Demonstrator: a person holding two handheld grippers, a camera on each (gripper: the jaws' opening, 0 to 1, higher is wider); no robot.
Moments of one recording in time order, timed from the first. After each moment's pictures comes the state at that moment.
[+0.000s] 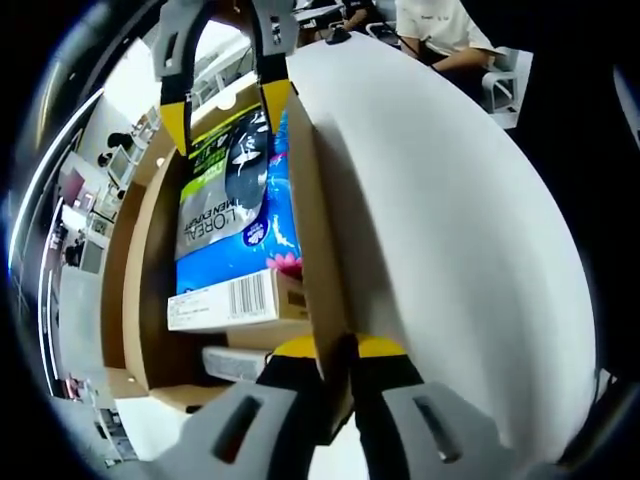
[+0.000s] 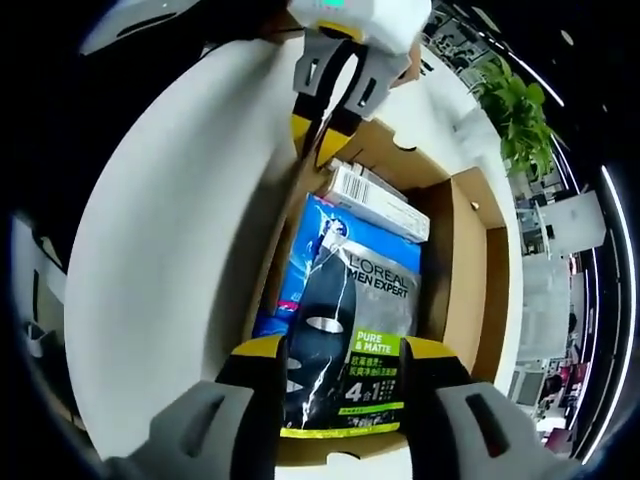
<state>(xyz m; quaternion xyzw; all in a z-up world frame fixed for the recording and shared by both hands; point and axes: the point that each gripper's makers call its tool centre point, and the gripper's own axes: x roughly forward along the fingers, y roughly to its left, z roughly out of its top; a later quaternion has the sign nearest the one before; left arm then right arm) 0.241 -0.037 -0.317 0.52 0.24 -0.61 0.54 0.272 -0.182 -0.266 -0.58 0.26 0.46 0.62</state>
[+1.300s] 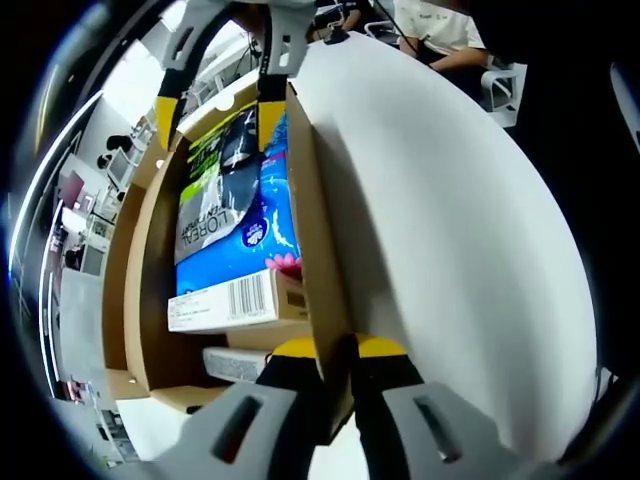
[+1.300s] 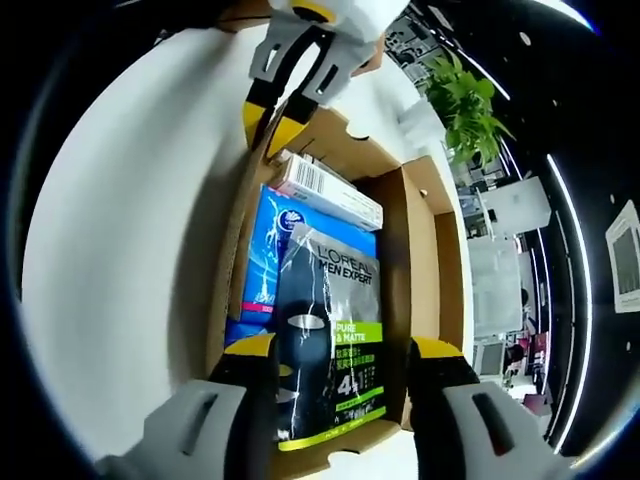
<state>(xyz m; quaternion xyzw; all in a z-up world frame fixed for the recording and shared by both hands) 0.244 -0.034 -0.317 0.52 0.23 -0.61 0.54 0.286 -0.187 -0.256 -0.60 0.19 0.34 0.70</state>
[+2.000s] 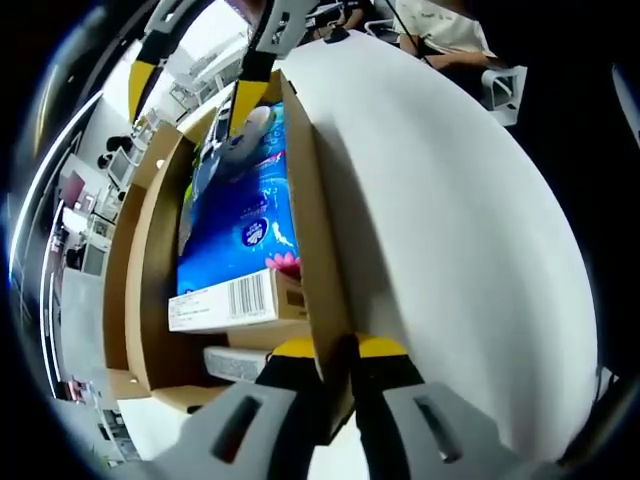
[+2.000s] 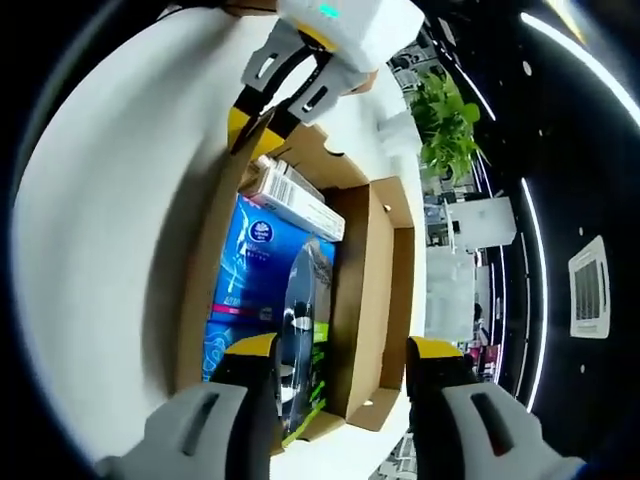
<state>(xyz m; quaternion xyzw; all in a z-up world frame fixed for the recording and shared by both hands) 0.240 -0.037 -0.318 0.53 0.23 -0.61 0.54 0.292 -0.180 -0.215 -0.67 0.13 0.26 0.68</state>
